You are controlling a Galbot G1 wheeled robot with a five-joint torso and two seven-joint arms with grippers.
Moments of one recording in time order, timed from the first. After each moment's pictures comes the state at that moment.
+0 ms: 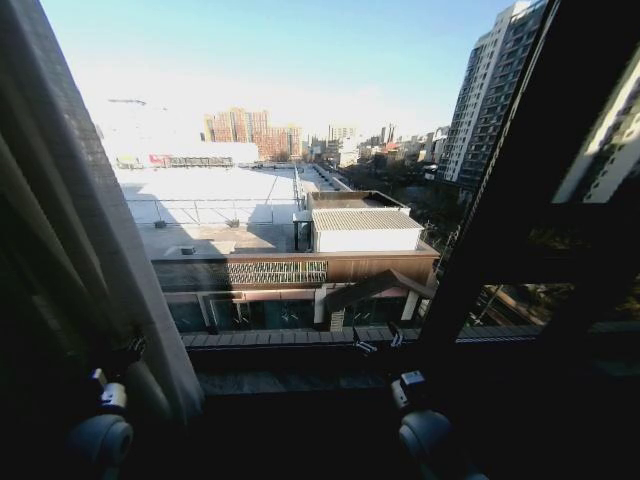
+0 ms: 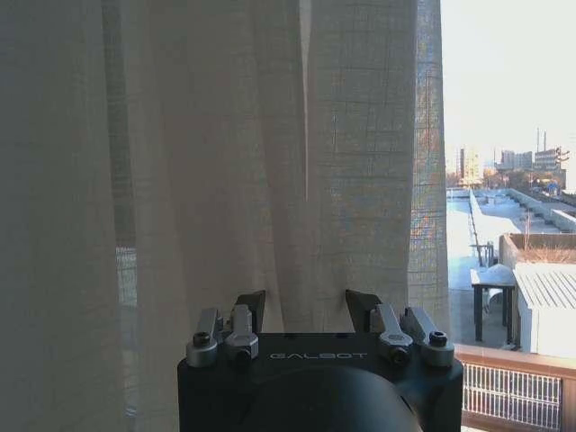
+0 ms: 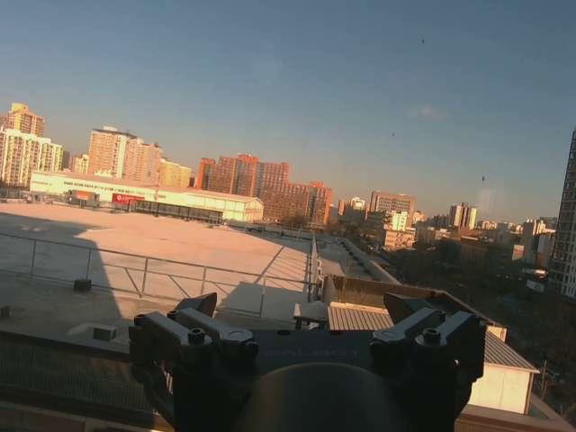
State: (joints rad) left arm 1.43 -1.25 -0.92 -2.13 -0.37 0.37 -0.29; right arm -1.33 1.23 0.33 2.01 0.13 -0.10 0.17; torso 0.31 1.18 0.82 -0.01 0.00
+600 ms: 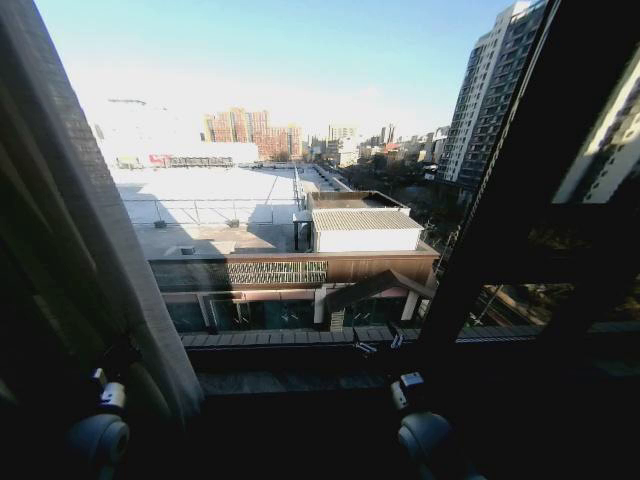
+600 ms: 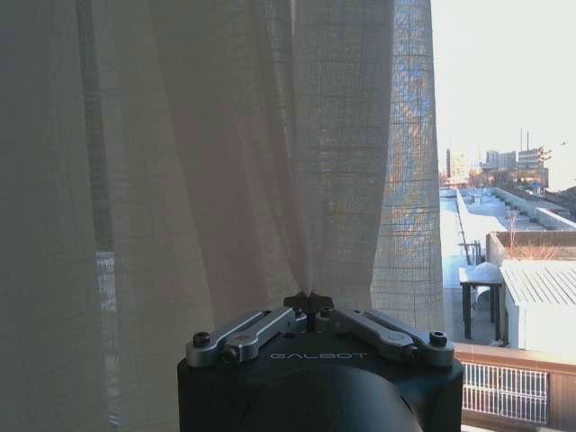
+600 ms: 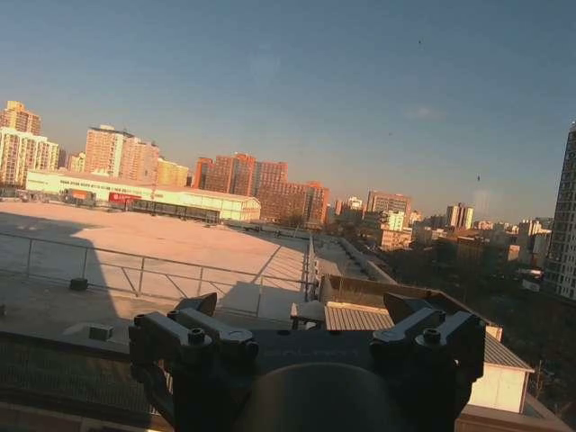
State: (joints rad) left arm 1.42 -1.22 -0.92 -2.10 -0.38 0.35 -0.27; right arm -1.34 1.23 0.34 2.01 0.13 -0.10 0.17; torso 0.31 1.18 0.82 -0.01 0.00
